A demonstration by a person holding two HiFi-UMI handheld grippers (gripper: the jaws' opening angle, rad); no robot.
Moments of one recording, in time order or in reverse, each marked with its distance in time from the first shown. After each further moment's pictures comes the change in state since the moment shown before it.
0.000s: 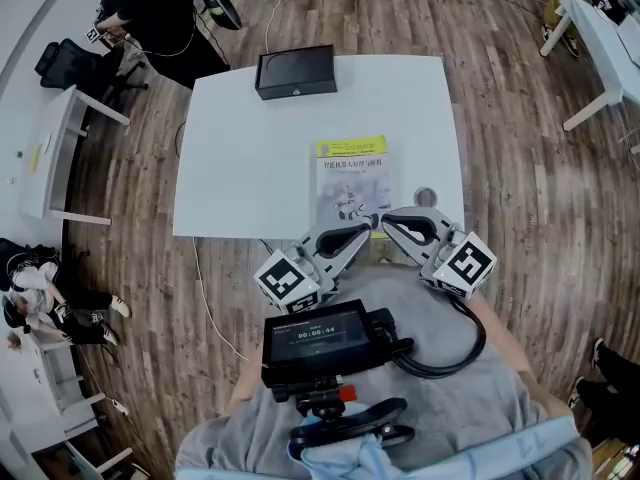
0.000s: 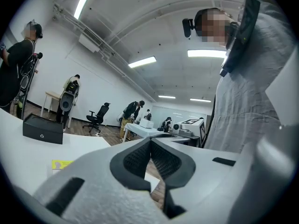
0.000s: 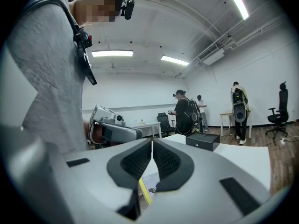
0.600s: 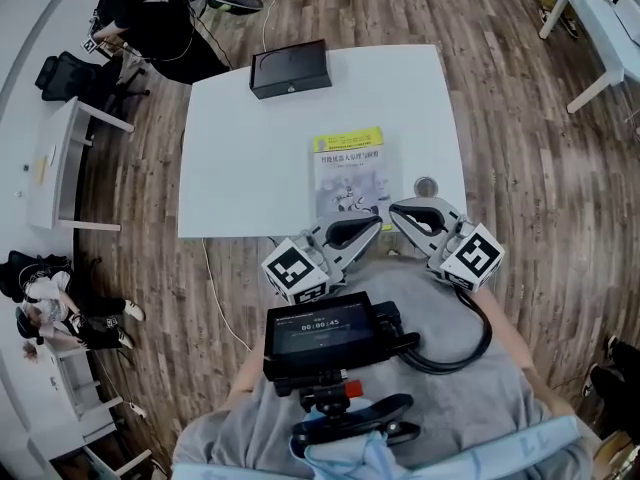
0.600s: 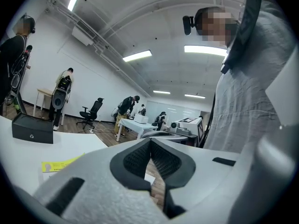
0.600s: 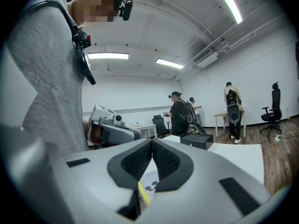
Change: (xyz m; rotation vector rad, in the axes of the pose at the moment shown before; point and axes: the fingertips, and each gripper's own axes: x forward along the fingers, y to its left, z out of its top) left arm 0.026 -0.015 -0.002 0.003 0.065 -0.075; right arm -0.021 -0.011 0.002 0.024 -0.032 -0.061
